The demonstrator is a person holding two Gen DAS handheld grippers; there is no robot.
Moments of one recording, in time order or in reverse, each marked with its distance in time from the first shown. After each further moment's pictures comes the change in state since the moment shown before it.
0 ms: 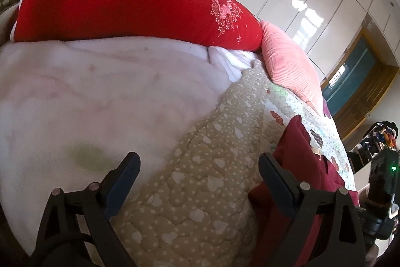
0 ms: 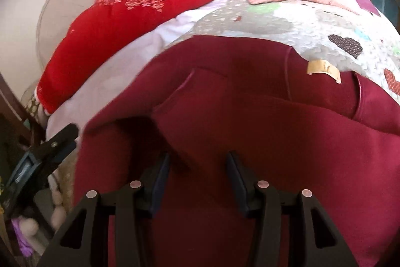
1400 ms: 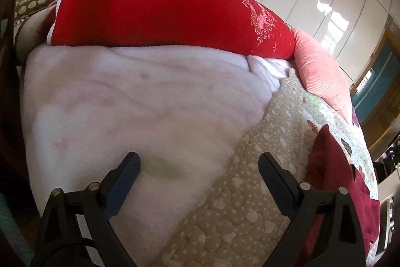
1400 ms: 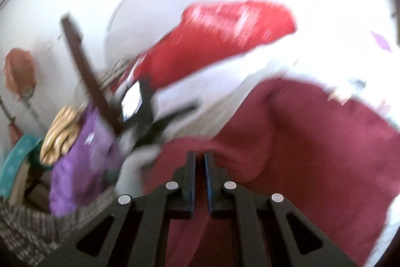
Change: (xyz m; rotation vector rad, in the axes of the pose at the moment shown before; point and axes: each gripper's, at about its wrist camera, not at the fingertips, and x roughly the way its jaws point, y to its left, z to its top) left arm -0.016 0.033 0.003 -0.022 -0.039 0.186; right arm -0.168 0.102 -0.078 -0.182 -0.229 0.161
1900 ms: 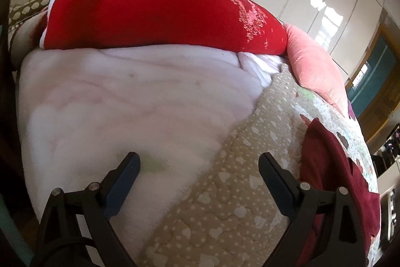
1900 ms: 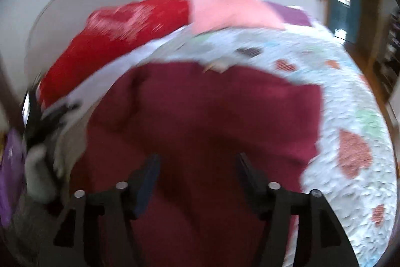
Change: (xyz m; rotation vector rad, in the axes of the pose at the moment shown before) left arm -0.002 -0.016 -0.006 0.041 0.004 -0.021; right arm -0.018 -0.091 -0.054 0.126 0.096 -0.378
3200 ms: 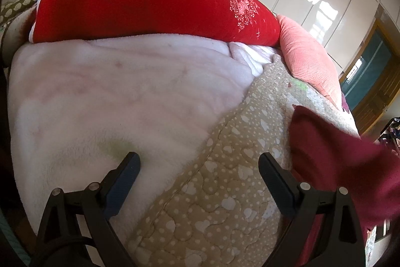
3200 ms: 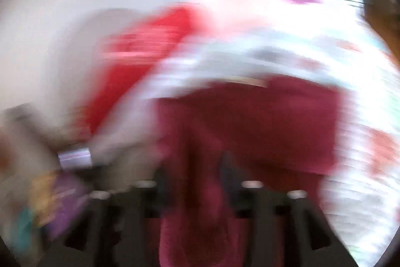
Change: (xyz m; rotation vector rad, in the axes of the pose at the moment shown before) left arm 0.006 -0.002 -0.004 0.012 0.048 -0.047; right arm -0.005 -0.059 0.042 0.293 0.022 0.045
